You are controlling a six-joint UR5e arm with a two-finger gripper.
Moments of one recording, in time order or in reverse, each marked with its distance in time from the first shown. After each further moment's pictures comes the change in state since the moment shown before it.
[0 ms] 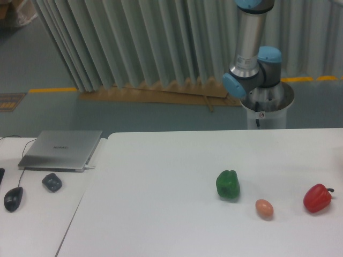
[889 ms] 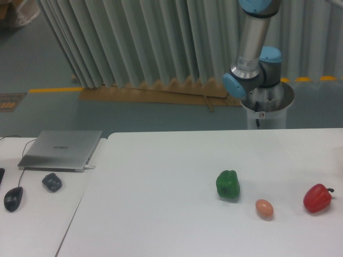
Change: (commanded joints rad) arm 0.020 -0.202 0.100 0.191 0.006 0.012
